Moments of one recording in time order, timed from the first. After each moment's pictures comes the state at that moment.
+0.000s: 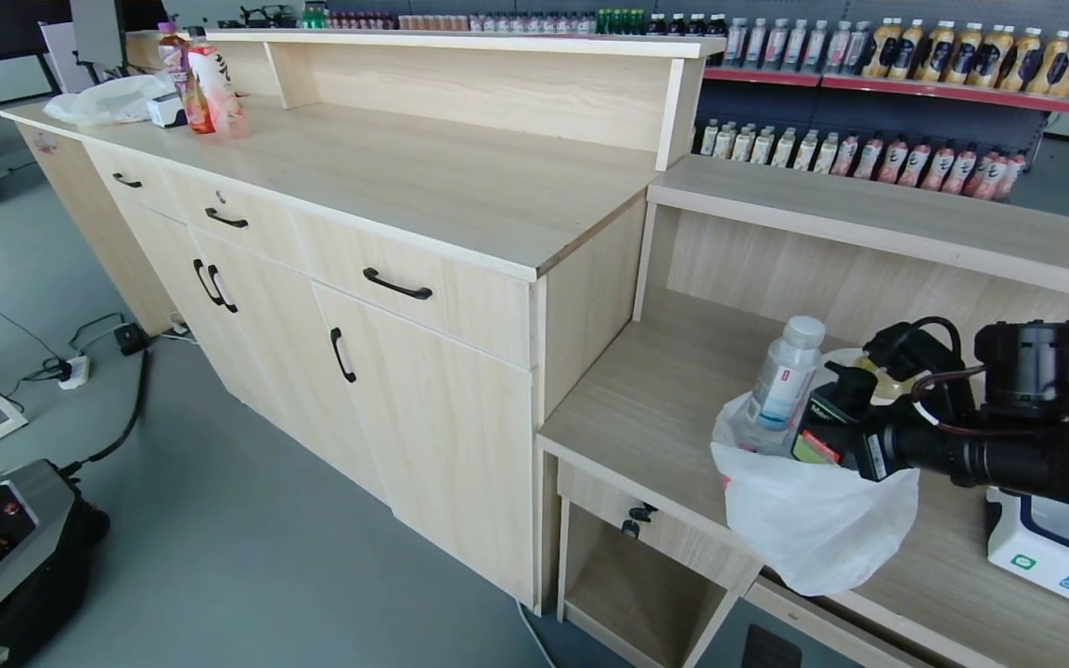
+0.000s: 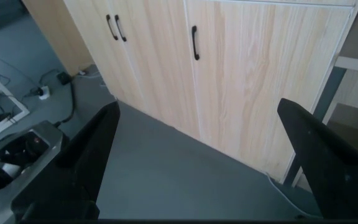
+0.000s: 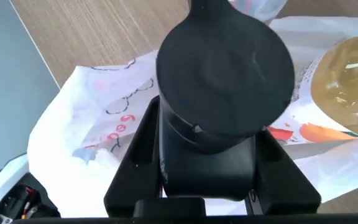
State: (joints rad) left arm 0.00 0.00 0.00 -0.07 0.08 0.16; right arm 0.01 1.76 -0.68 -0.59 0.28 -0.36
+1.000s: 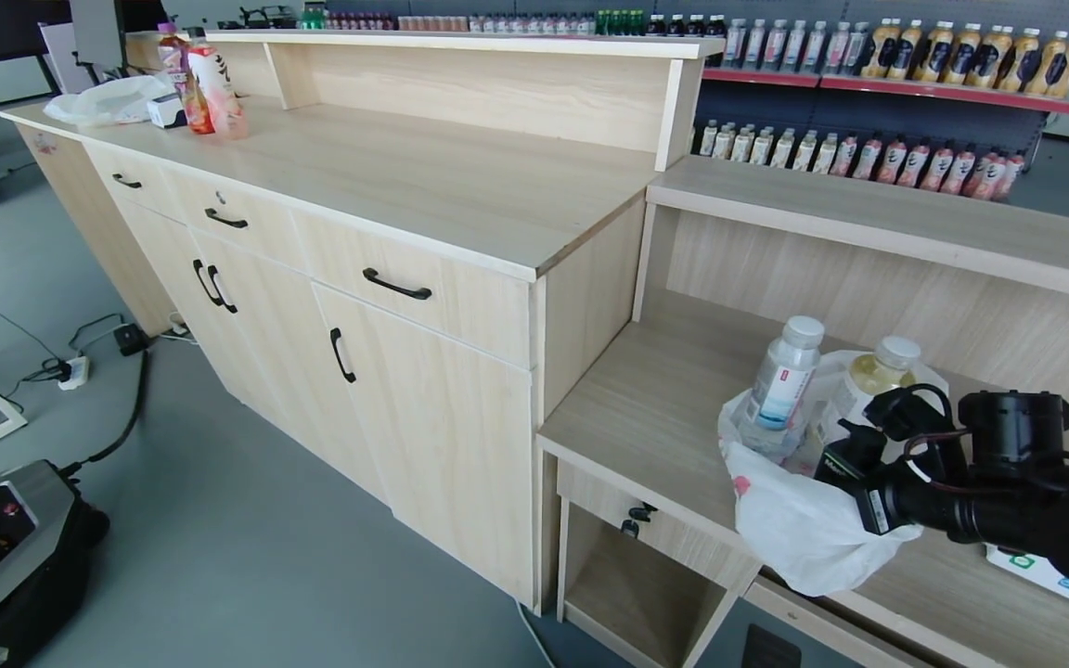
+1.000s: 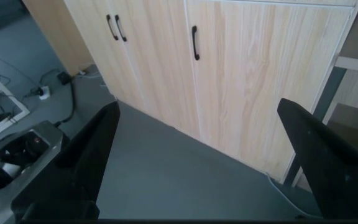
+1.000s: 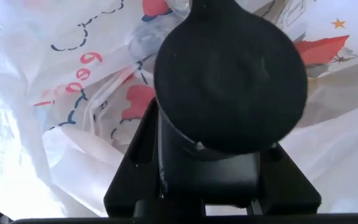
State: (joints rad) left arm 0.00 0.00 0.00 -0.07 0.08 0.16; right arm -0.07 1.94 -0.54 -0.79 0.28 -0.35
